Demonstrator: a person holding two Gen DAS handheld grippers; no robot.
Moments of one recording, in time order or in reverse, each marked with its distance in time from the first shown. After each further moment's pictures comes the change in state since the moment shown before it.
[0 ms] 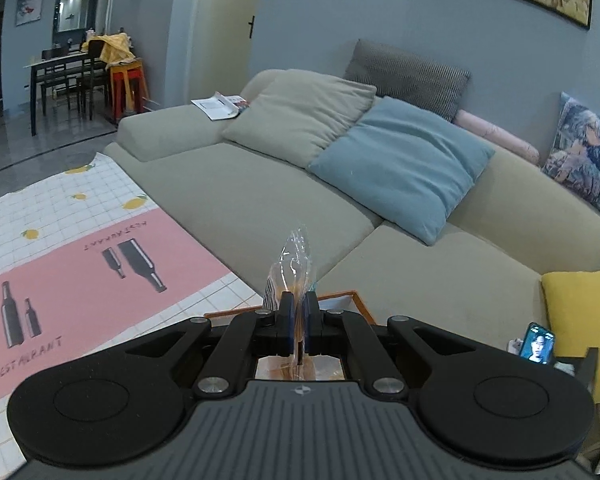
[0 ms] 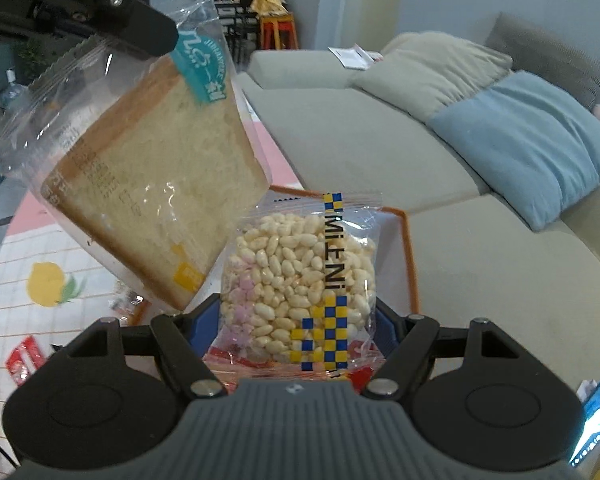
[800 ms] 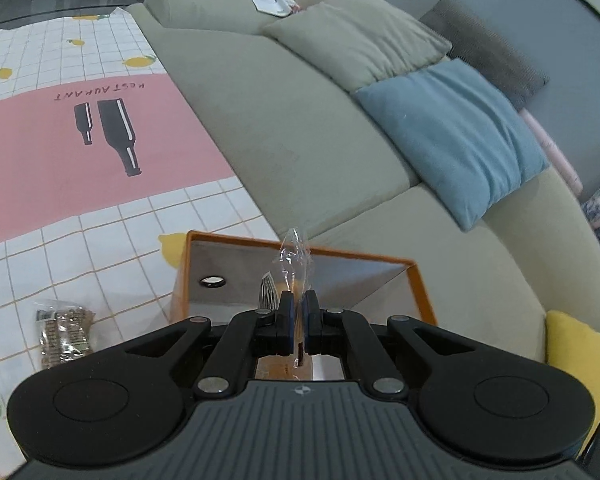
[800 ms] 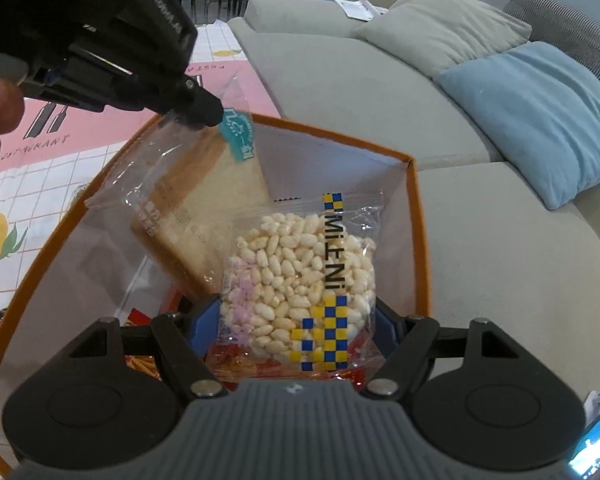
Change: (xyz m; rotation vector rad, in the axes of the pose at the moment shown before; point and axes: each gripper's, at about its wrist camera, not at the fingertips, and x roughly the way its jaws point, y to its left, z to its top) left arm 0.123 0.066 -0.039 -0.328 0.219 -0.068; right arm 0.074 -0.008 -0.008 -0.073 0.132 -0.013
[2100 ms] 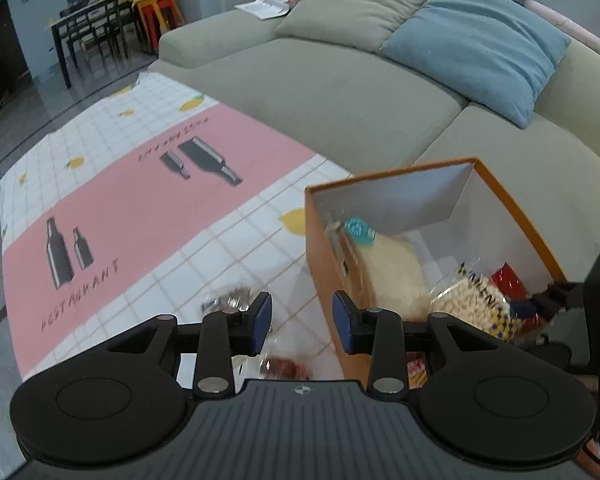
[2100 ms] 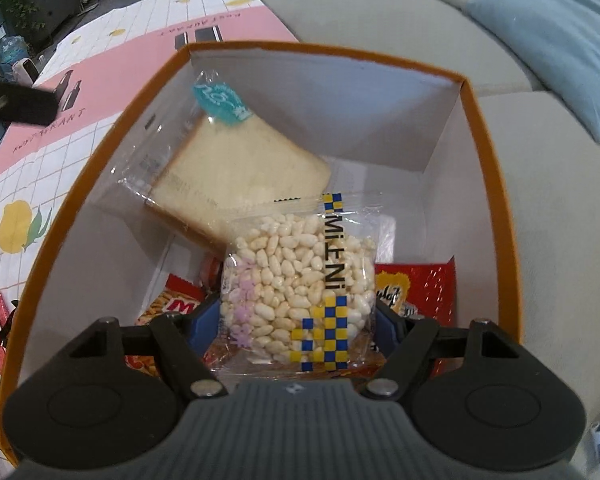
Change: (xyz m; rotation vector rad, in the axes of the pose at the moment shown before) left arm -0.071 -0.005 -0.033 0.349 0.051 0.326; right arm 0.037 -0.006 0.007 0.105 0.177 0.122
